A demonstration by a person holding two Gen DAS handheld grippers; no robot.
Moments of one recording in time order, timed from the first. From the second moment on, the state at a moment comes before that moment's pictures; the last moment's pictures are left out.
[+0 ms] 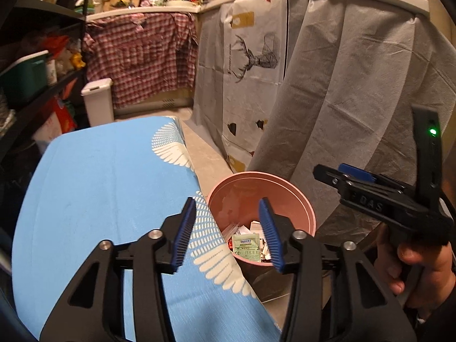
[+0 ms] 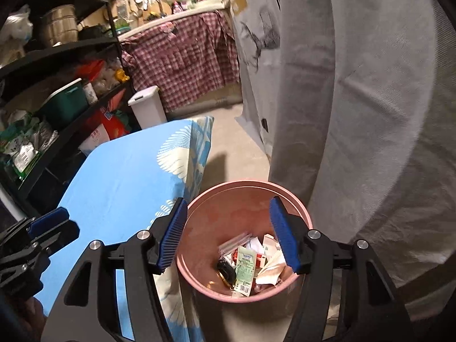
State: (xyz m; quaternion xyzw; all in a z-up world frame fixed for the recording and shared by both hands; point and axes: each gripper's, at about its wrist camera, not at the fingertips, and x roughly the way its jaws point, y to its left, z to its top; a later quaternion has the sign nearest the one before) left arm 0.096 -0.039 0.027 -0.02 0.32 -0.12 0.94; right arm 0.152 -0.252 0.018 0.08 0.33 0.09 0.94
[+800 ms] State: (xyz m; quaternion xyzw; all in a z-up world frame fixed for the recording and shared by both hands) left arm 0.022 -0.040 -0.003 -0.04 0.32 -0.05 0.94; right arm 0.039 -0.255 0.018 0.02 0.32 0.03 0.95
